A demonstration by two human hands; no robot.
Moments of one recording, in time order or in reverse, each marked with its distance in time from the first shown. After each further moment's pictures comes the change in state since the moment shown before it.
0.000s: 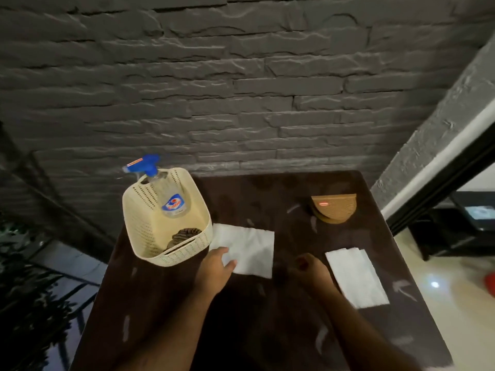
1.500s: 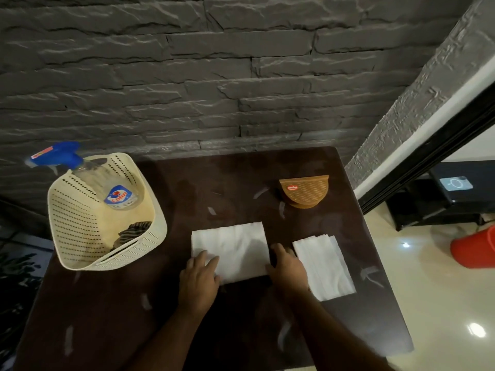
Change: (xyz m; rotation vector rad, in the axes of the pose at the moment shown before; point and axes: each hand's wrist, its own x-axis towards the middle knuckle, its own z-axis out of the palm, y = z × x) left_hand -0.006 0.012 0.091 0.565 0.001 0.198; right_hand 0.038 0.047 -0.004 -0.303 0.014 -0.029
